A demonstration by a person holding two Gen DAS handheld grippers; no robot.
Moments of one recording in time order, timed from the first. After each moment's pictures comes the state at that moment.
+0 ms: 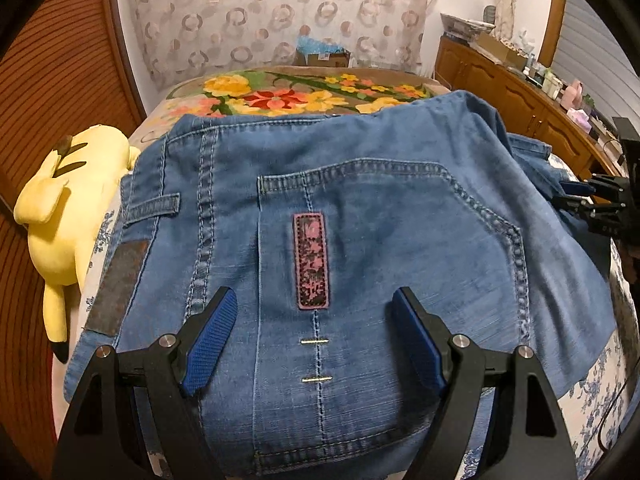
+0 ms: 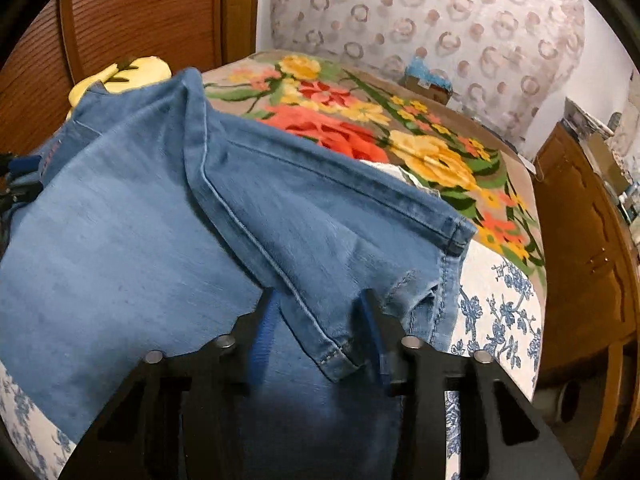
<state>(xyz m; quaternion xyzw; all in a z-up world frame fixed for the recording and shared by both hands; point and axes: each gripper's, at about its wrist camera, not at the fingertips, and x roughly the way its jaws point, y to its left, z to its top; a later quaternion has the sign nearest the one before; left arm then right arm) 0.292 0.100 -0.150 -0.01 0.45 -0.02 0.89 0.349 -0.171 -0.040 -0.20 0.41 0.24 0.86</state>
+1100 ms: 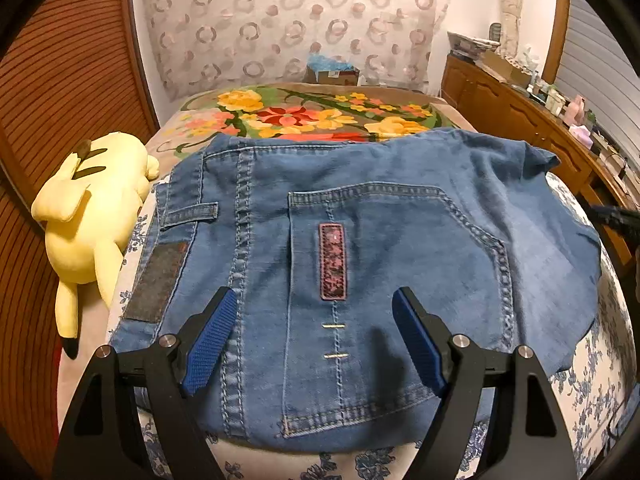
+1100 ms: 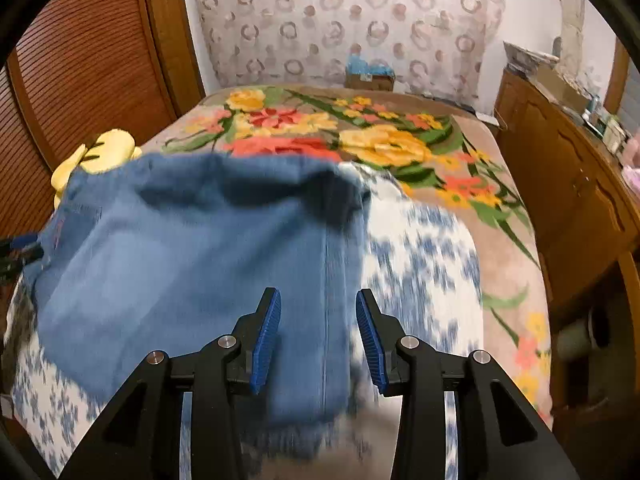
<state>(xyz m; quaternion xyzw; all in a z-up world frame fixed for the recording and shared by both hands) 0.272 0.117 -0.129 -0.02 0.42 -0.01 0.91 0.302 -0.247 -0.013 -0.06 0.41 0.17 0.89</state>
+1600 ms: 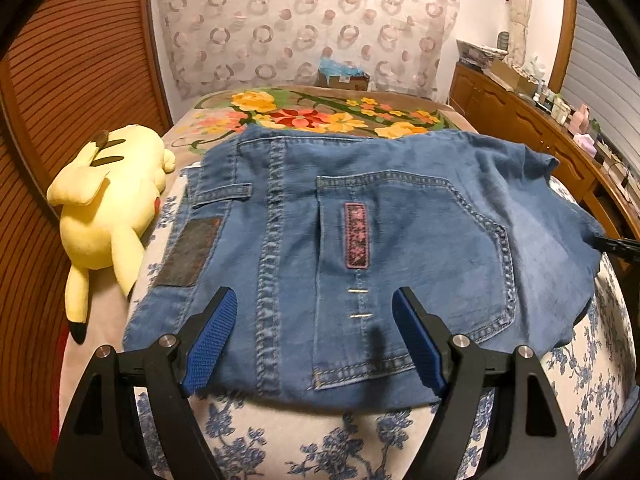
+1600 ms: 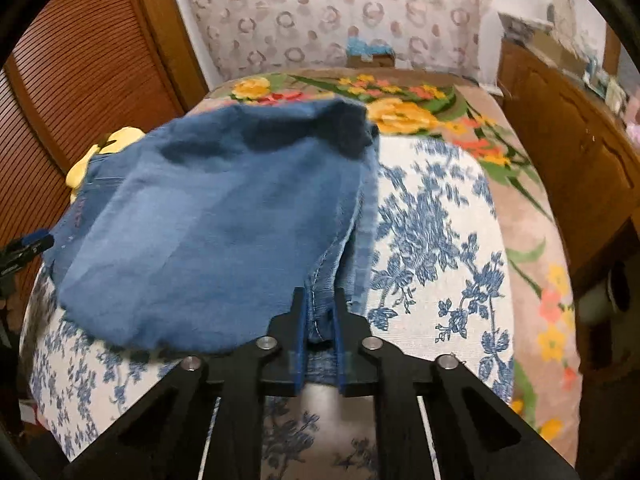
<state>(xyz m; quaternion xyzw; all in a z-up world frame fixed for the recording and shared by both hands) 0.242 0.134 -0.126 -0.03 0.41 0.01 0.91 0.263 -0.257 -0.008 -0.02 0.43 0.19 0.88</state>
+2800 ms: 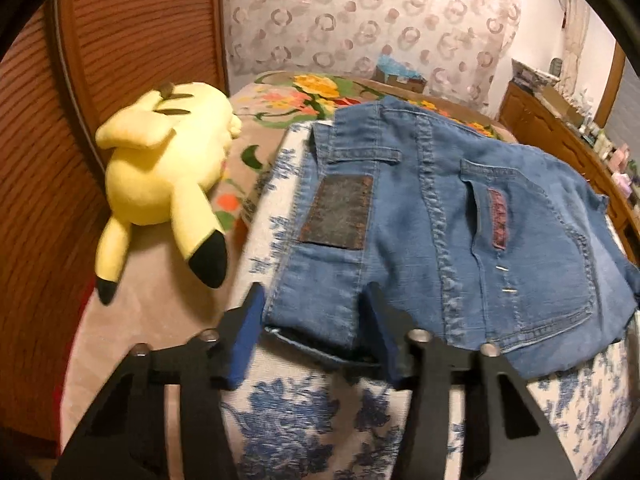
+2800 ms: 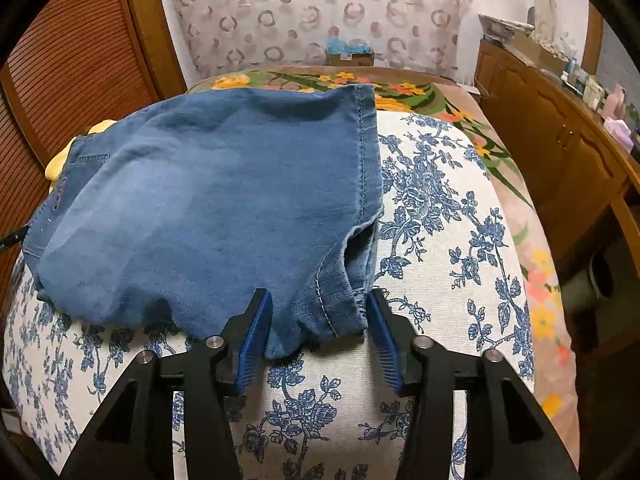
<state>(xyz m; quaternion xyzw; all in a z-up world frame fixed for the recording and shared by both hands) 0.229 0.221 -0.159 -0.08 0.42 0.09 0.90 0.242 -0.241 -0.041 -0.03 0.43 0.14 0.89</state>
